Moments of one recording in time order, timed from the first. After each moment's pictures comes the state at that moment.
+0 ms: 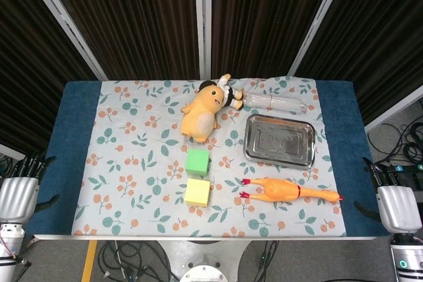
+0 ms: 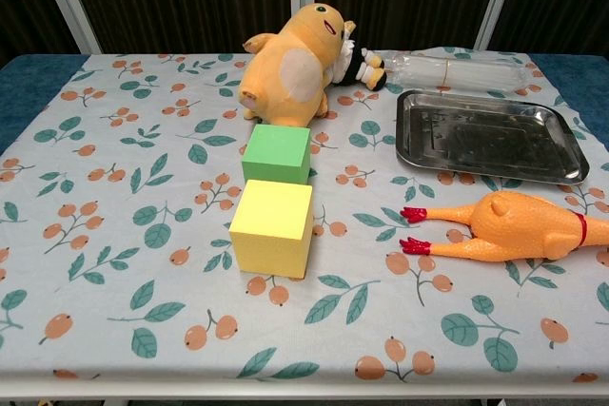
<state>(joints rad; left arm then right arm) -0.10 -1.18 -0.04 -1.57 1.49 1.49 0.11 0.07 -1.12 0.05 -1.59 -1.54 1.48 -0.05</state>
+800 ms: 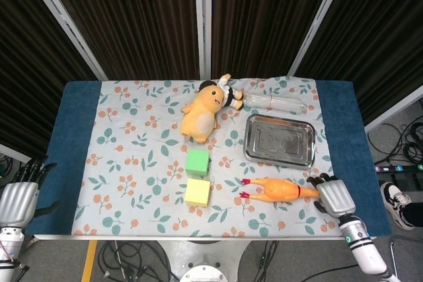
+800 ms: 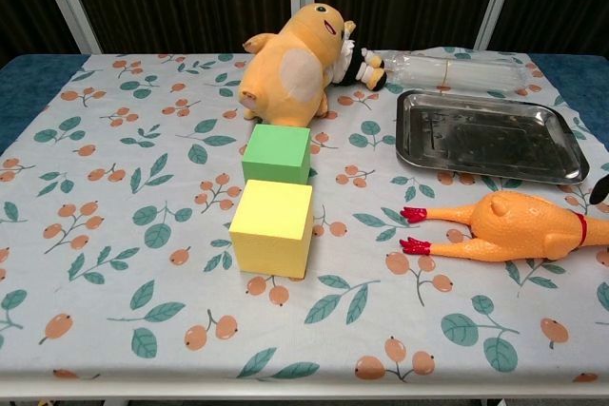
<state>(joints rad) -0.09 -1.18 -0.02 -1.54 1.47 1.45 0.03 0.26 -1.43 0.00 -1.27 -1.51 1.13 -0.21</state>
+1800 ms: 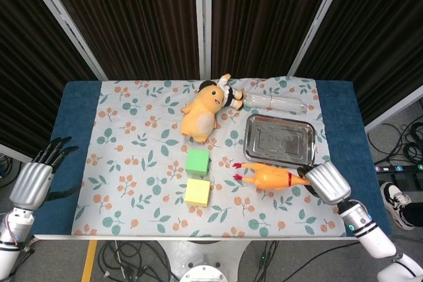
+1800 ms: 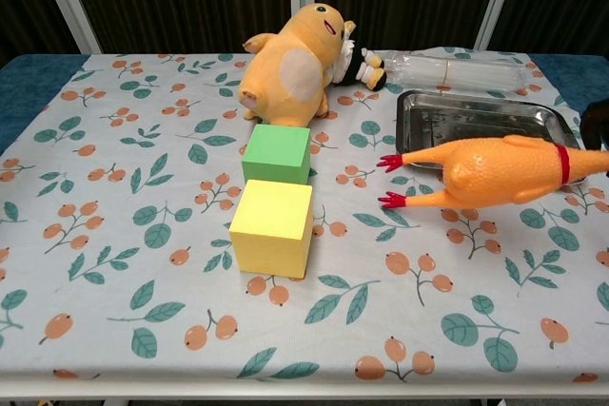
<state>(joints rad) -0.21 -1.12 -0.07 -1.56 1.62 1.43 -0.23 0.42 -1.23 0.00 -1.40 -1.75 1.24 -0.16</state>
